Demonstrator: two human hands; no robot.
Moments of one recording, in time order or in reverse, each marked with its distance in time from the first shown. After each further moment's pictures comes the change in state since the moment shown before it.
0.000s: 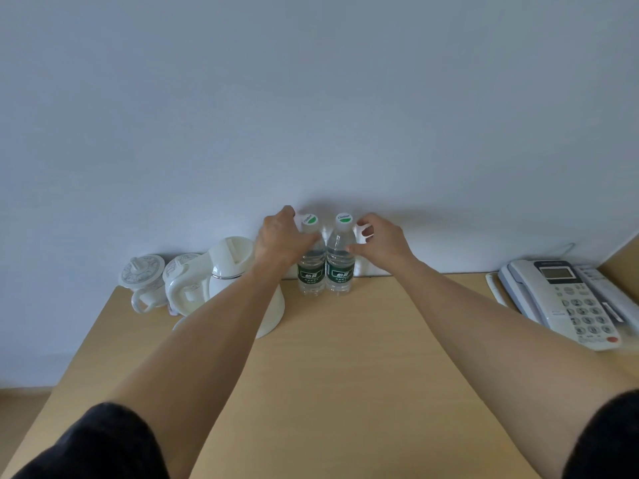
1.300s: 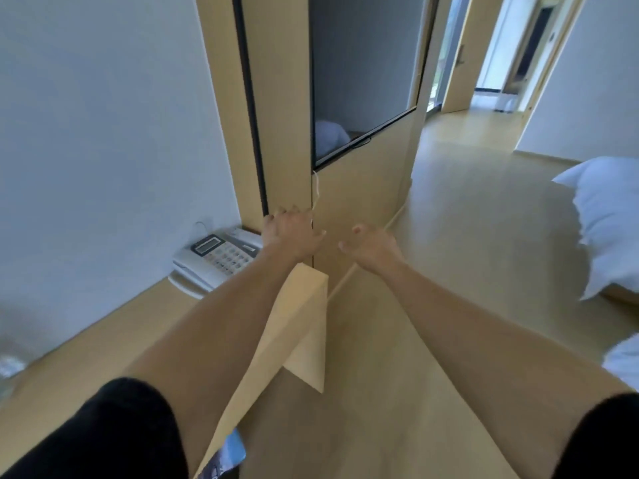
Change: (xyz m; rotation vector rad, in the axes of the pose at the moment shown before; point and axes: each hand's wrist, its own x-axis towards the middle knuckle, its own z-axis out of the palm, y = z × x) left_hand -0.391 0.437 0.159 0.308 -0.367 1.167; right_hand -0.452 0.235 -0.347 -0.206 0.612 0.770
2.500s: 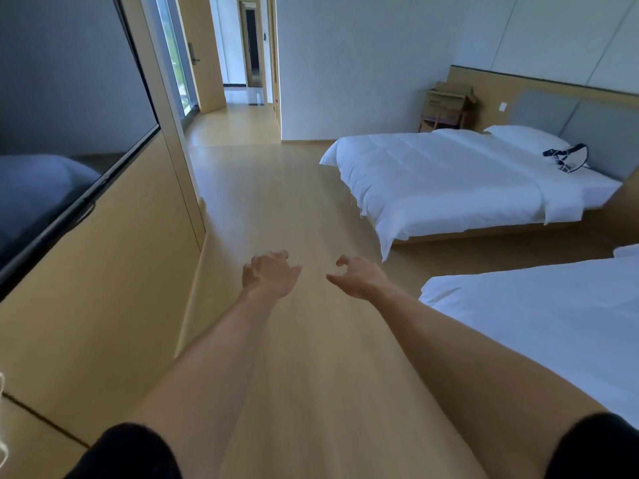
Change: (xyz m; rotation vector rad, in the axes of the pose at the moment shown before) left_hand 0.342 0.403 0.120 -0.135 -0.280 0.529; right_hand 0.207 0.329 -0.199 -0.014 0.185 0.709
